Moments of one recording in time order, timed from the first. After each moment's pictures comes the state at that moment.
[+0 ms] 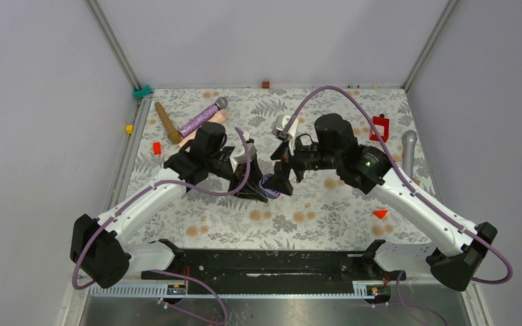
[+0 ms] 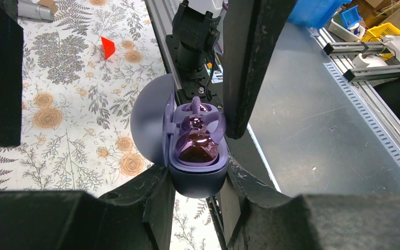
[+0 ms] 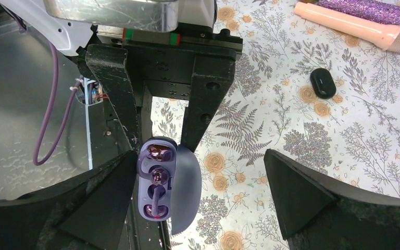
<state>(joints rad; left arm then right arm) -0.60 1.23 0.99 -0.31 1.31 0.31 0.80 1.21 1.28 -0.52 -0.54 -0.11</state>
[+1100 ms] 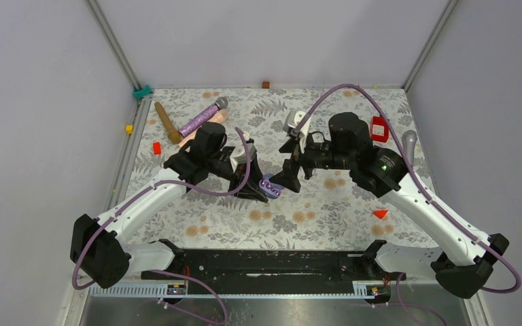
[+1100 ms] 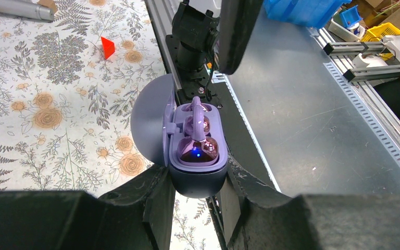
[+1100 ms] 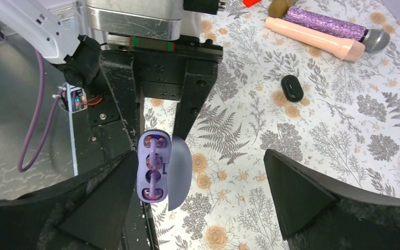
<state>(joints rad) -0.60 1.23 0.99 -0.31 1.31 0.31 0.78 1.14 1.32 -0.57 -0.49 -0.15</state>
